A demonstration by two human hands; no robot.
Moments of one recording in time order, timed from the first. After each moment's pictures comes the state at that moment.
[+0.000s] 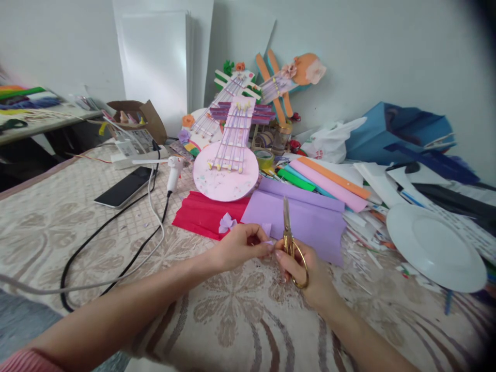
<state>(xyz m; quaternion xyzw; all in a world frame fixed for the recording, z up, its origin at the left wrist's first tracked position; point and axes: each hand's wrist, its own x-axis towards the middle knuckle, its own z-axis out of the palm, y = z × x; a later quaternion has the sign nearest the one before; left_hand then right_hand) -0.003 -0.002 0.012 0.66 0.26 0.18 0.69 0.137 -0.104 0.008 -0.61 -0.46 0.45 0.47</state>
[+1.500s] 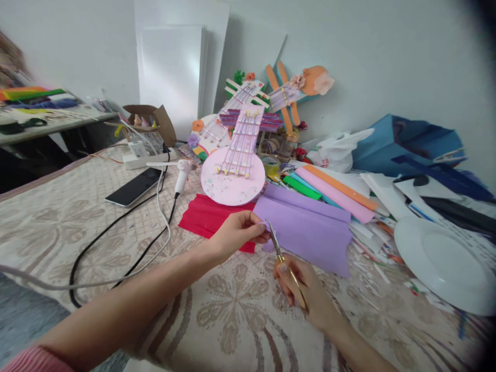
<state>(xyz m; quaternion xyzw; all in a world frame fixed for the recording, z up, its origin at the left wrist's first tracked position) -0.008 0.014 0.024 0.52 0.26 0.28 0.76 0.129 -0.111 -0.002 -0.62 -0.50 0.46 0.39</state>
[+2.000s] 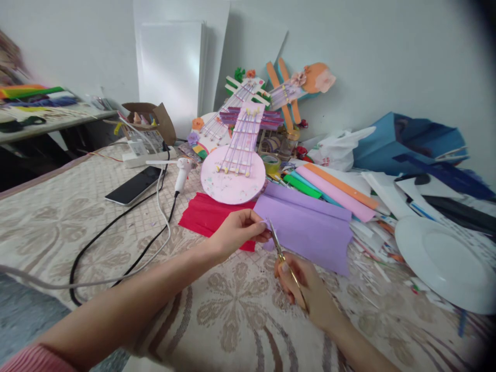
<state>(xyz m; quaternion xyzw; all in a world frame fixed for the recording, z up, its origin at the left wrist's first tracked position) -0.008 0.011 0.029 0.51 0.27 0.28 0.76 0.128 -0.111 0.004 -0.61 -0.53 0.44 0.40</state>
